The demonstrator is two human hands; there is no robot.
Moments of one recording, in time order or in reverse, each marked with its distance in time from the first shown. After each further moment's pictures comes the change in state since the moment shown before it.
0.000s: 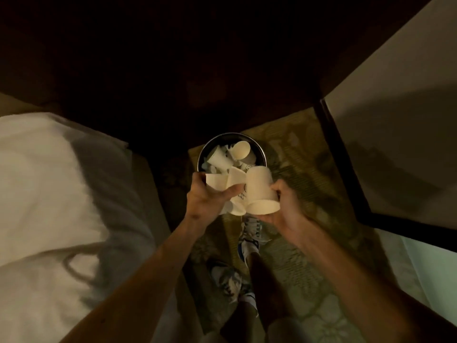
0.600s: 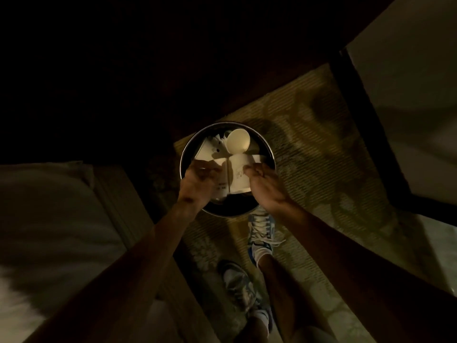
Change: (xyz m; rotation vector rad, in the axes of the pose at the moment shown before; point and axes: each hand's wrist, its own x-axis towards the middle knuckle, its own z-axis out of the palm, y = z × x) left_hand 0.160 -0.056 0.042 0.167 -0.097 -0.091; right_hand 0.159 -0.001 0.033 -0.649 0.086 -0.226
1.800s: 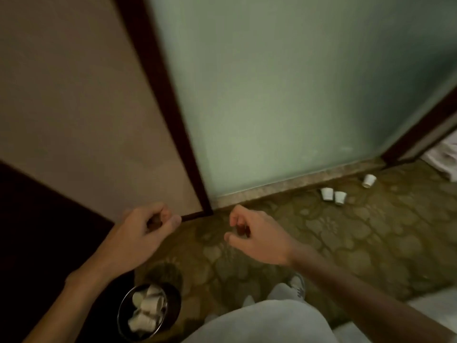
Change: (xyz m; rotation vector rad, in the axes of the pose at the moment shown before) left_hand -0.710 0.288 -0.026 1.007 -1.027 1.543; right_hand -0.768 0.109 -0.169 0.290 0.930 -0.267
